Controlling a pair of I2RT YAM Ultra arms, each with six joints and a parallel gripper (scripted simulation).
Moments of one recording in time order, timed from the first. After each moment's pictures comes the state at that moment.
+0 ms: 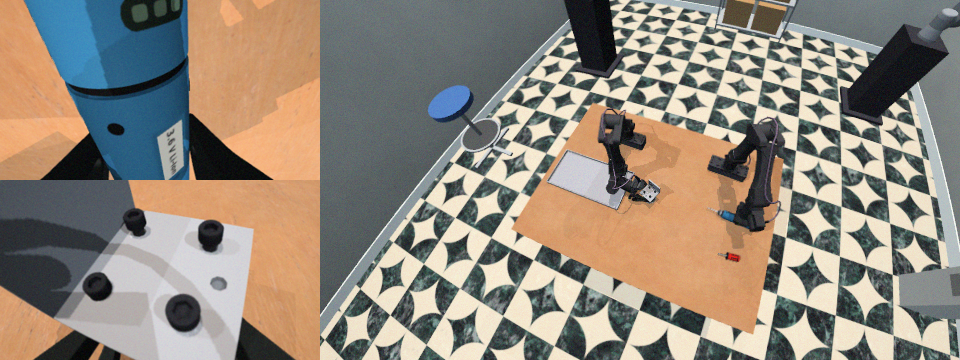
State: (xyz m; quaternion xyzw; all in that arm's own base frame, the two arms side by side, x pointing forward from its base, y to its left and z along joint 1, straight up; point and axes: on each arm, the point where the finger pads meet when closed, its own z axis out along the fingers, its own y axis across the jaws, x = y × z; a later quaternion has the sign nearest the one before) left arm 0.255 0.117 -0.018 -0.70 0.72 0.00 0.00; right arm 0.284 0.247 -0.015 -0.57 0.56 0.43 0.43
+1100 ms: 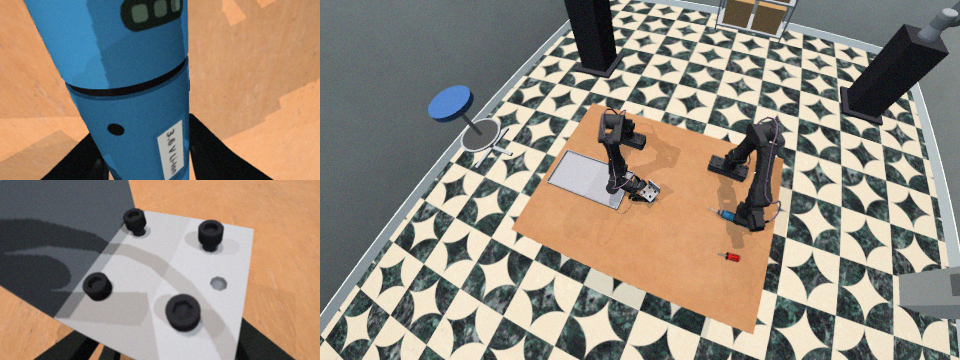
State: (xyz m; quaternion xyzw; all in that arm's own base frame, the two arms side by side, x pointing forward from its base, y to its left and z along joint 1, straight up) left arm 0.254 0.117 -0.018 -0.70 0.72 0.00 0.00; right arm 0.284 0.247 -0.015 -0.57 0.56 0.43 0.43
